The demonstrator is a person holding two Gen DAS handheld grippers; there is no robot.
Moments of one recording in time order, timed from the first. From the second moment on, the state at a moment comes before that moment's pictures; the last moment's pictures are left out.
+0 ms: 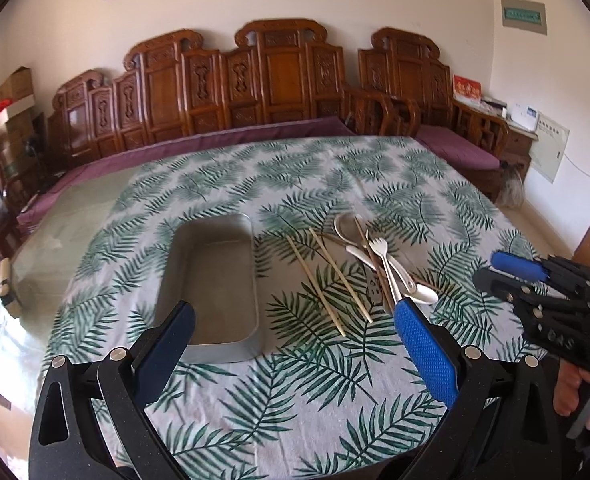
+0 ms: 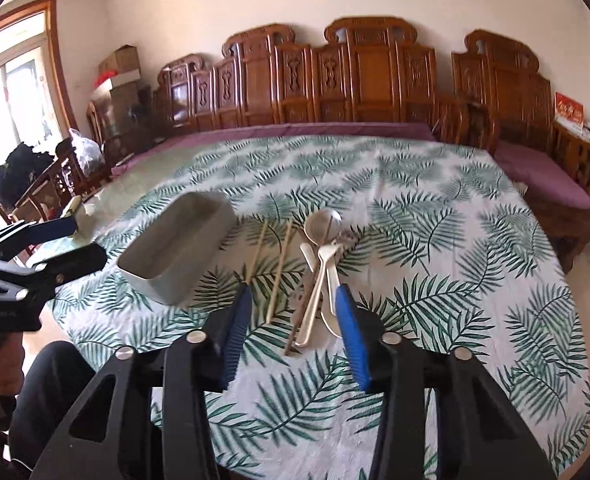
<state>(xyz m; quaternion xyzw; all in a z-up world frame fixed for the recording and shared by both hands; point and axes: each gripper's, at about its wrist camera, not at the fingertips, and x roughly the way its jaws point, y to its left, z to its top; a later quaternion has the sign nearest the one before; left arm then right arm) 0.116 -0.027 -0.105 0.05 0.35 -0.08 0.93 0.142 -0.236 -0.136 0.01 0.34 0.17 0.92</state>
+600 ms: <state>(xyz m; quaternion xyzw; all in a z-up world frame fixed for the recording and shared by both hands) 0.157 -0.032 -0.150 0.02 0.40 -0.10 0.91 0.233 -0.222 -0.234 0.02 0.43 0.20 0.88</state>
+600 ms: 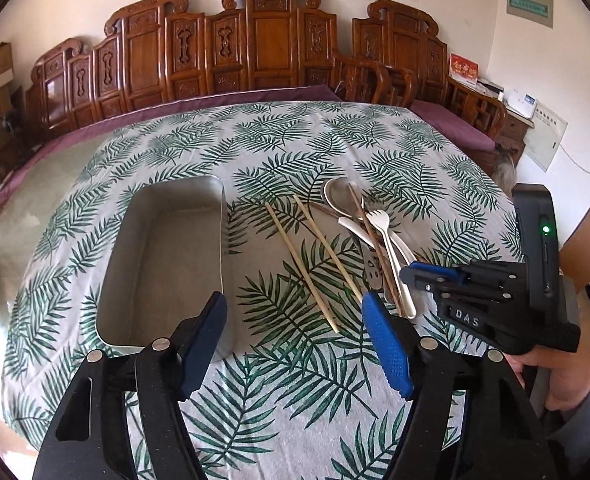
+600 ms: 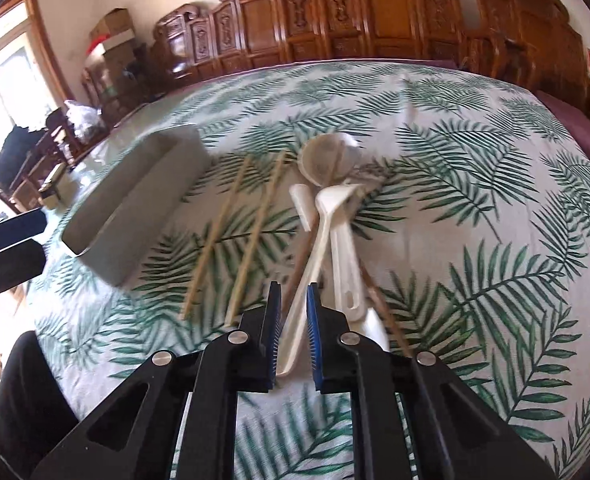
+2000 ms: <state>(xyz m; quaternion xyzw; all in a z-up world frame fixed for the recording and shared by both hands) 0.215 -0.067 -0.227 0.04 0.48 -0.09 0.87 0.255 -0.239 -0.226 0.03 0.42 0.21 0.88</state>
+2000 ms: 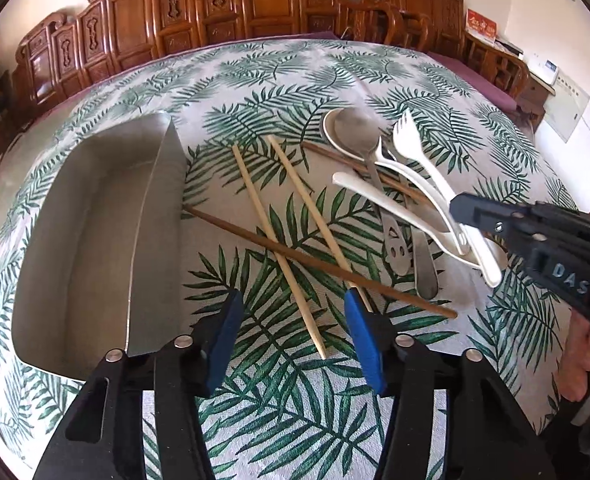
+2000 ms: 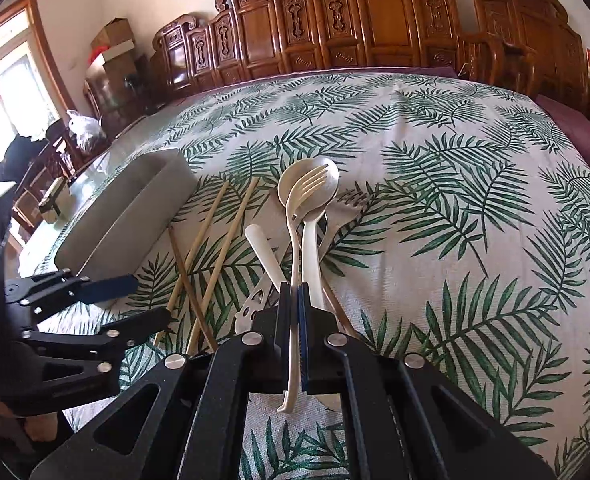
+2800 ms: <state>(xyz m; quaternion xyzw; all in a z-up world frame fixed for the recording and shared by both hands) 0.252 -0.073 -0.238 -0.05 0.54 -0.05 0.84 0.249 -0.255 -0.207 0.05 0.39 0.20 0.90</state>
